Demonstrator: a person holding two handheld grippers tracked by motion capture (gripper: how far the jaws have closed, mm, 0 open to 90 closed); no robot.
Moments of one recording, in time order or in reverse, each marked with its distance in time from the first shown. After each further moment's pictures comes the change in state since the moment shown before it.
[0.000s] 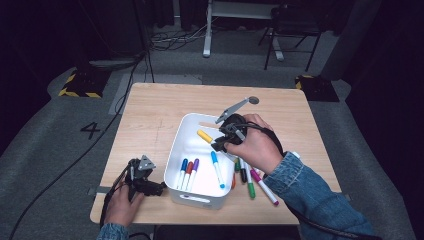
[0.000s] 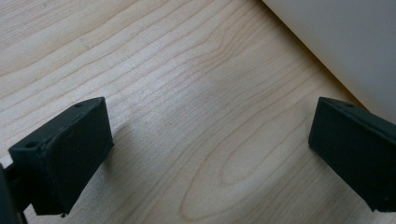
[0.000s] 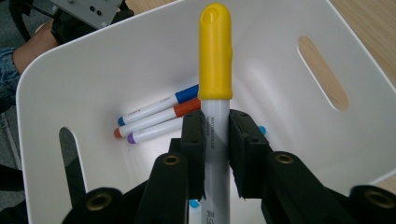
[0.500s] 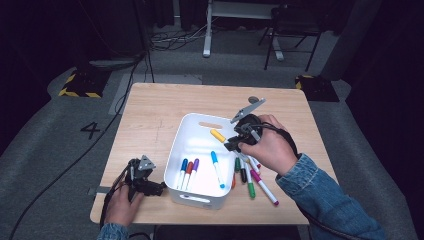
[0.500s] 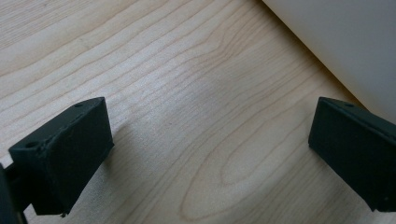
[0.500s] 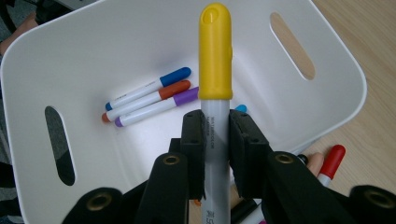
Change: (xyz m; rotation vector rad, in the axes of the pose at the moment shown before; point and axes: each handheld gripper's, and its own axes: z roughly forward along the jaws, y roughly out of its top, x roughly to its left) left arm 0.000 0.000 0.000 0.002 -0.001 0.001; right arm -0.014 -0.021 -0.021 0.000 -0.031 0.033
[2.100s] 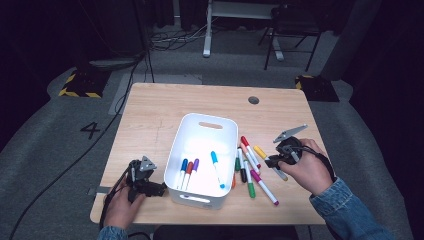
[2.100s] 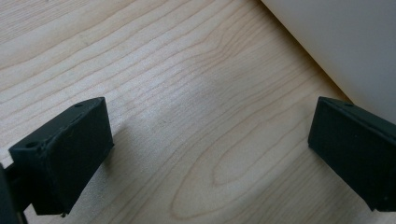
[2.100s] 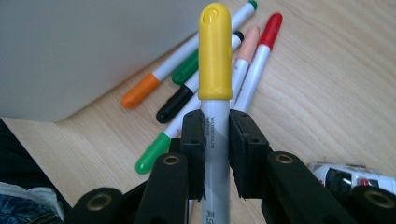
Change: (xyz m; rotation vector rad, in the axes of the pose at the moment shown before) left arm -0.006 0.000 0.000 -0.003 0.030 -0.022; right arm -0.044 -0.123 -0.013 0.080 -0.124 0.180
